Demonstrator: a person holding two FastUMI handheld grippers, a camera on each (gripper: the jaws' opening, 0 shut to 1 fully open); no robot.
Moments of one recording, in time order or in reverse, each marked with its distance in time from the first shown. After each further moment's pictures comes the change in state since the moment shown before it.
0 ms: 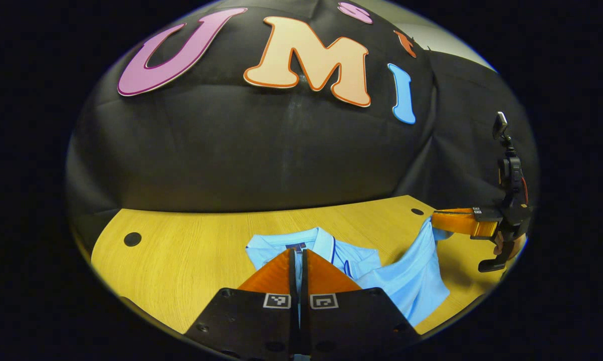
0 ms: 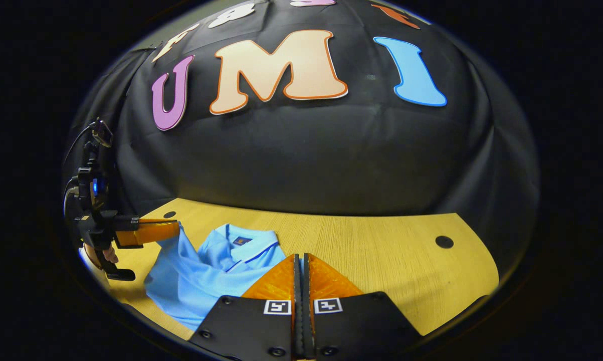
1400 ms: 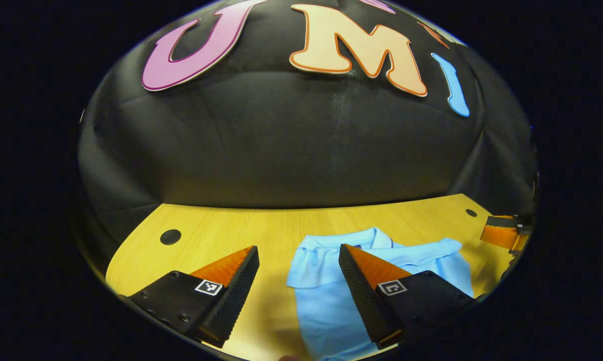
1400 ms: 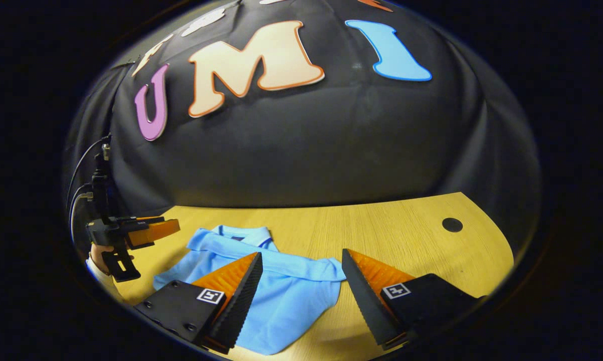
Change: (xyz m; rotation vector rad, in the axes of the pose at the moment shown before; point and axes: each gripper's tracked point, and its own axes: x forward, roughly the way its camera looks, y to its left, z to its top) left arm -0.009 0.055 -0.003 -0.035 0.055 0.261; right arm -0.020 -0.011 -0.020 0.120 0.033 0.053
